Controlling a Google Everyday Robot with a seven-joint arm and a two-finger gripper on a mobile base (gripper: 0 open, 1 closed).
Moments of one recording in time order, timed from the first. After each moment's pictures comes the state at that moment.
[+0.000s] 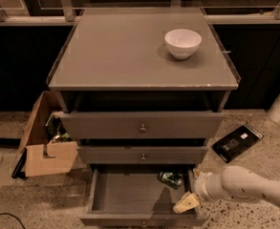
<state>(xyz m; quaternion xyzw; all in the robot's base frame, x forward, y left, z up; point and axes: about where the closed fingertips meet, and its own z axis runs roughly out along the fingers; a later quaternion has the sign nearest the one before) 0.465 -0.200 0.422 -0.42 0.86 0.15 0.26</state>
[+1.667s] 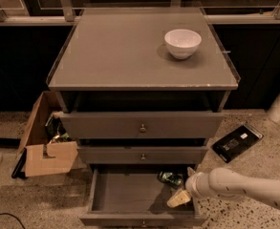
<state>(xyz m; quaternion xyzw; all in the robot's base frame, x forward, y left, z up) 0.506 -0.190 0.359 -0.41 0.86 0.13 0.27</state>
